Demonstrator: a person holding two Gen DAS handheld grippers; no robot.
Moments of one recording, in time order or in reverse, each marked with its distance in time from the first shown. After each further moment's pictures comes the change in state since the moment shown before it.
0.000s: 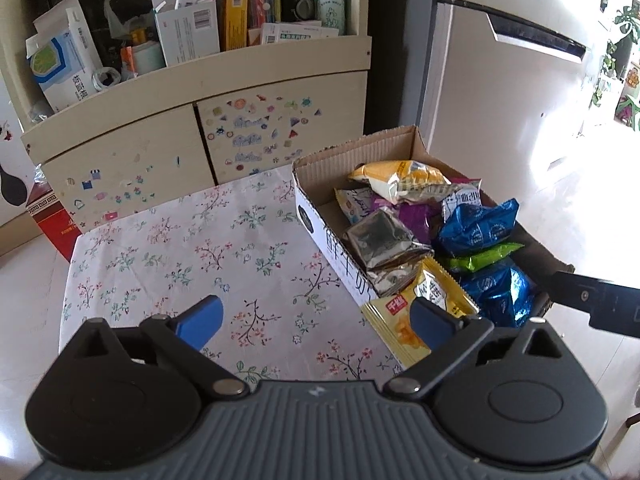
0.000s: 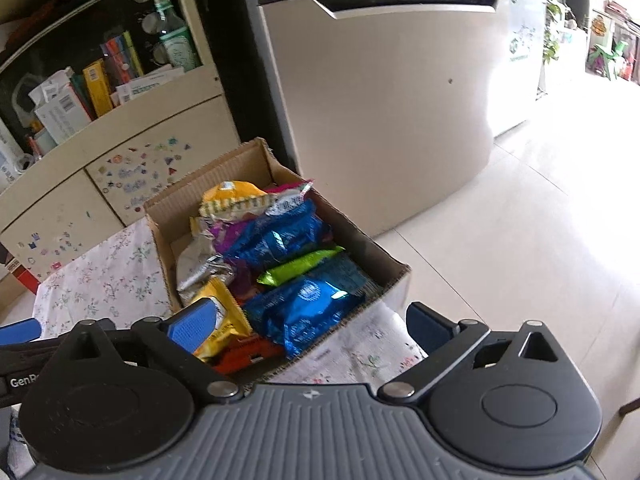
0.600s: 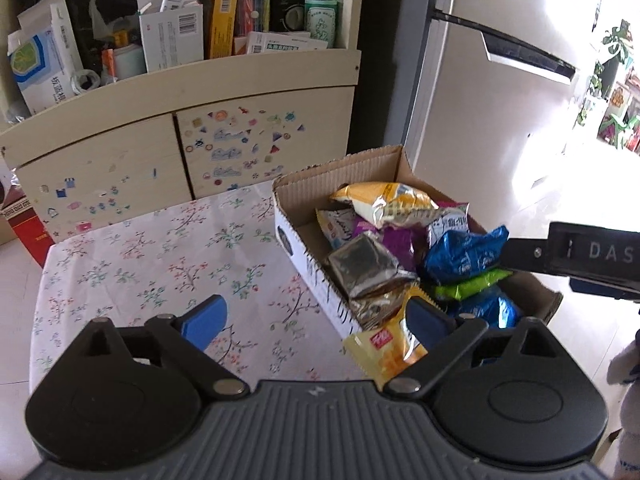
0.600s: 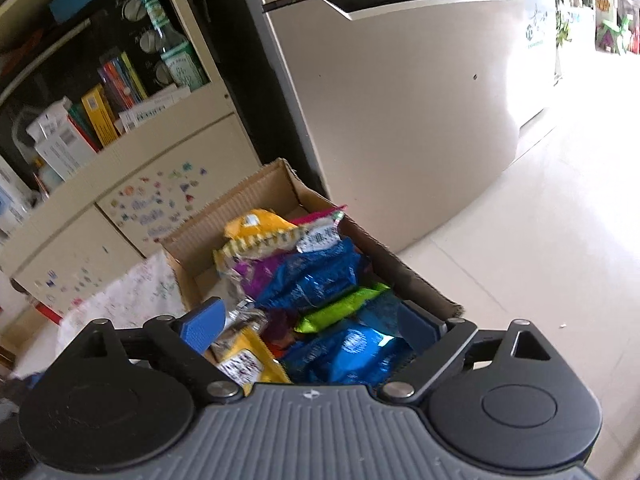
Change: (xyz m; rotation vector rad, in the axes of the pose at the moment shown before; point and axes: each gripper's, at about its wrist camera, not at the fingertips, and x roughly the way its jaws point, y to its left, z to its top) left arm 0.015 0.004 0.011 -0.025 -0.041 -0.072; right arm 0.027 0.018 0.028 0.047 -0.006 0.073
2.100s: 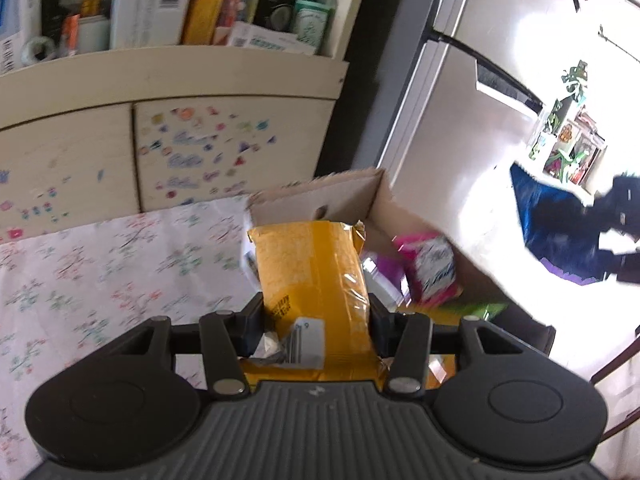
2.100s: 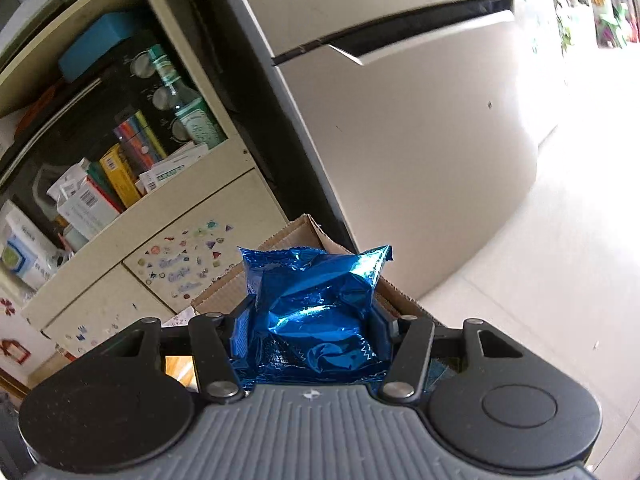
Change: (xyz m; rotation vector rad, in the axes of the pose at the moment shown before) left arm 0.062 0.039 0.010 -0.052 -0.087 -0.240; right arm 0.007 -0.005 0.030 0.115 -0.113 0.120
